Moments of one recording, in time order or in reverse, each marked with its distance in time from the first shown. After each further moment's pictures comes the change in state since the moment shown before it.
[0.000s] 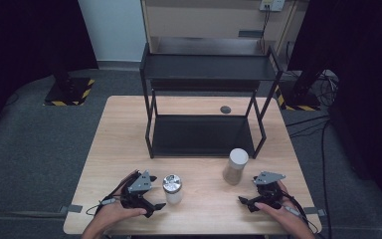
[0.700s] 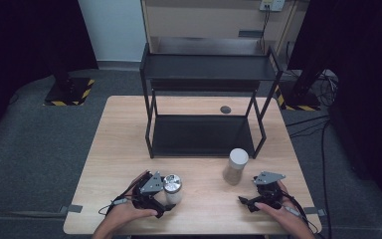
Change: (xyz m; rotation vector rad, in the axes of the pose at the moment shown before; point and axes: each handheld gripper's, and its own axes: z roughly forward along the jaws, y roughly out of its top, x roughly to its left) left arm -0.006 0.009 0.029 -0.005 -0.011 0.011; right arm 0.000 0.000 0.000 0.000 -0.001 0.001
